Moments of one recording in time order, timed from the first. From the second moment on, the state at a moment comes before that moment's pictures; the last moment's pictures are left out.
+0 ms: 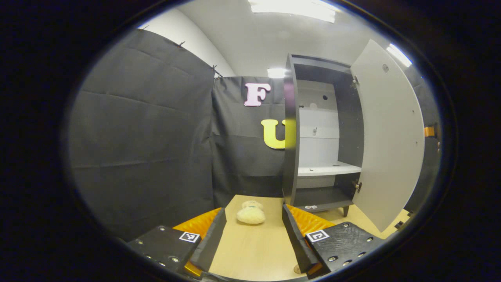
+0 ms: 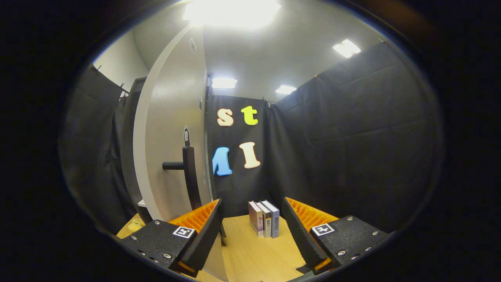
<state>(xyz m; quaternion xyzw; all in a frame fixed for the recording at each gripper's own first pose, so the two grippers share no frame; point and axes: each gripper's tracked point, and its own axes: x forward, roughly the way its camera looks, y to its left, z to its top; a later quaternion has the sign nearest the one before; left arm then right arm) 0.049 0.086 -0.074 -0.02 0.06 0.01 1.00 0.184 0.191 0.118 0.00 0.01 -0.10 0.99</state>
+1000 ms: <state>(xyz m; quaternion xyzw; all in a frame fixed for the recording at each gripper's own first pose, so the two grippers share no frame) 0.040 0.159 -0.084 -0.03 0.06 0.04 1.00 0.204 0.328 0.105 0.02 0.02 0.03 1.00</state>
